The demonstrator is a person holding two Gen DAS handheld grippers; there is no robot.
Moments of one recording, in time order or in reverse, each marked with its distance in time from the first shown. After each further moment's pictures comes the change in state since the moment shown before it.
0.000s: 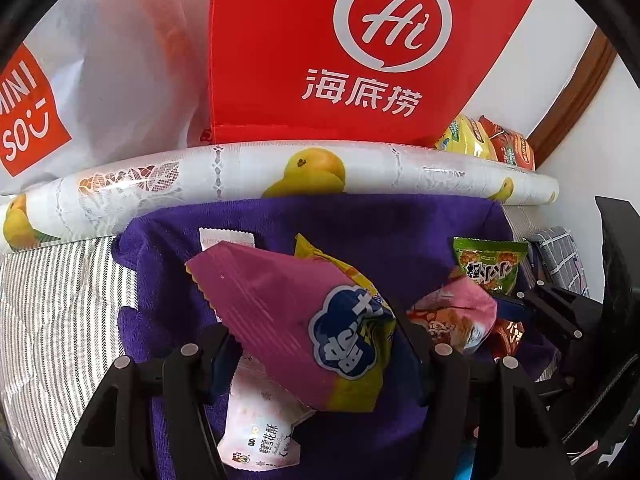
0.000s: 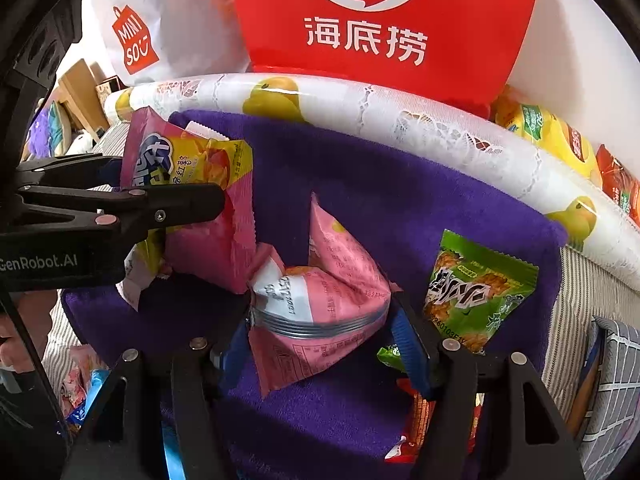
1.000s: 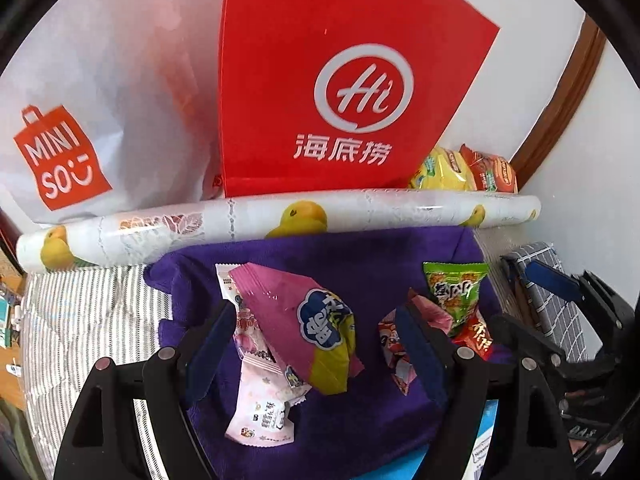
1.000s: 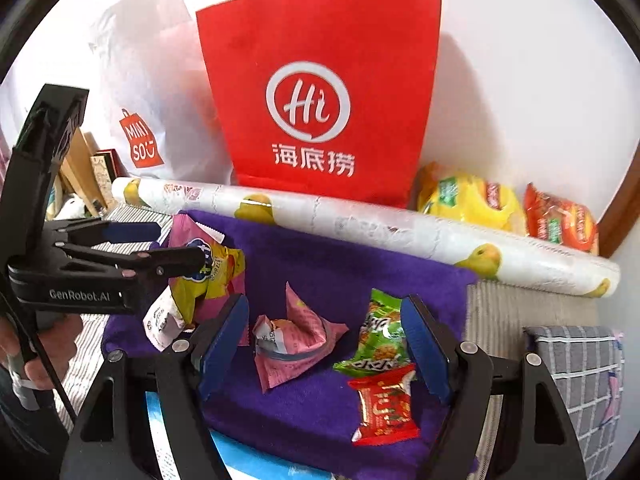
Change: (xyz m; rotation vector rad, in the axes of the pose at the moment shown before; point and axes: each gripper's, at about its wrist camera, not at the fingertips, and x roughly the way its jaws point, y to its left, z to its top) left arm -0.058 -0.008 0.005 0.021 -0.100 0.008; right arm -0.110 -0.007 -0.008 0.079 -0.292 -0.125
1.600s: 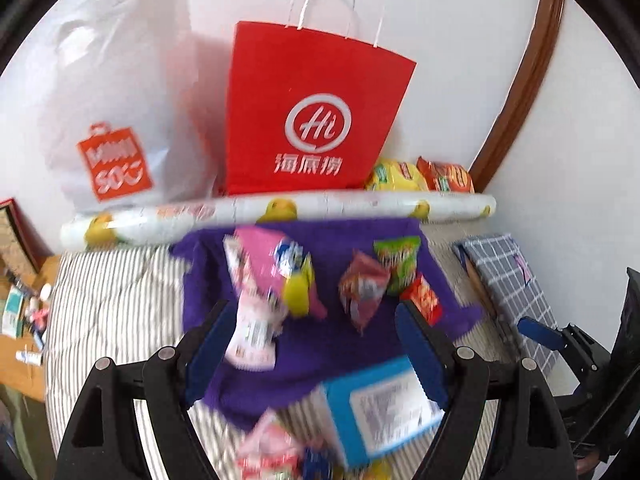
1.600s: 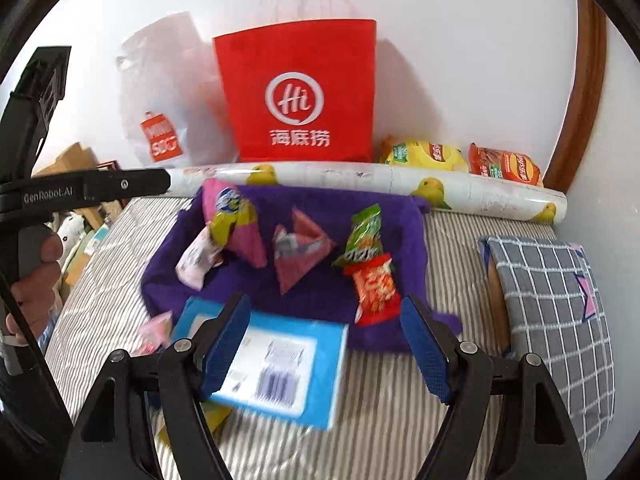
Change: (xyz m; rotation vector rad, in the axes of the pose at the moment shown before) left arm -0.107 -0.014 -0.062 0.031 -0.089 -0.033; right arm -0.104 0.021 -0.088 0.124 -0.009 -0.030
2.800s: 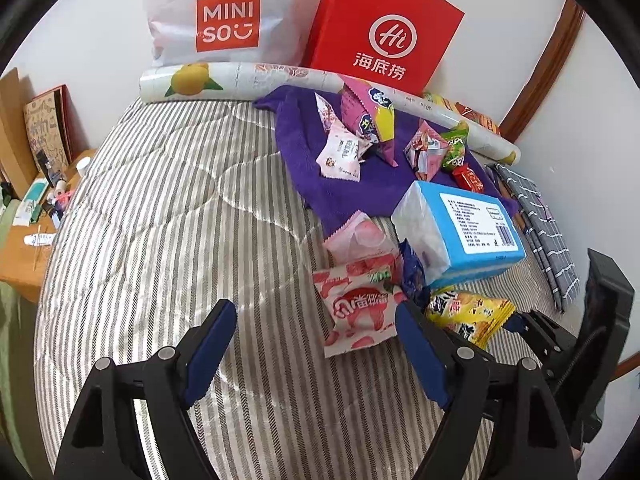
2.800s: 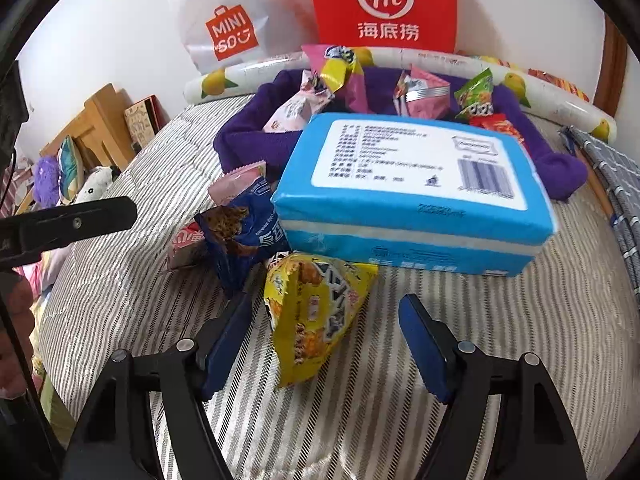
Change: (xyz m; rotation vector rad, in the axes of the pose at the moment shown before) left arm -0.024 0.077 -0.159 -0.114 0.095 0.035; right arm 0.055 0.101 -0.120 -0.012 0.130 0.093
